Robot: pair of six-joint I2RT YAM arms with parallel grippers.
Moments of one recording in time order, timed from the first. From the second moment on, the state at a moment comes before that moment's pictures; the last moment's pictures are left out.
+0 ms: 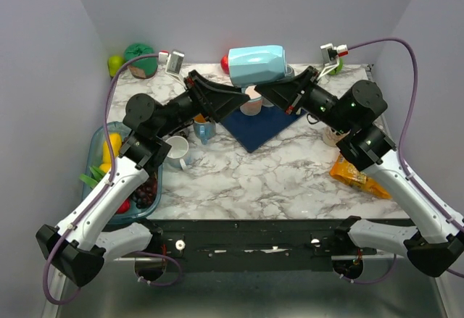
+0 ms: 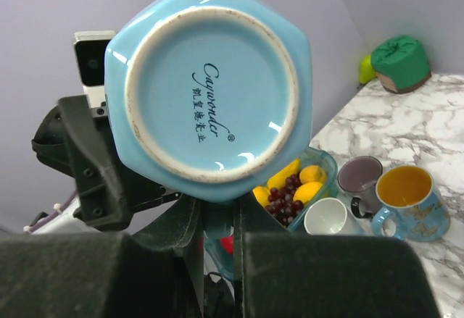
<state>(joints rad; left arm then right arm) -0.57 1.07 1.12 0.35 0.53 -0.90 0.65 1.12 1.29 0.06 -0.32 0.70</state>
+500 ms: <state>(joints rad) -0.60 1.13 1.20 0.36 0.50 -0.92 0.66 1.10 1.30 0.17 -0.37 0.74</state>
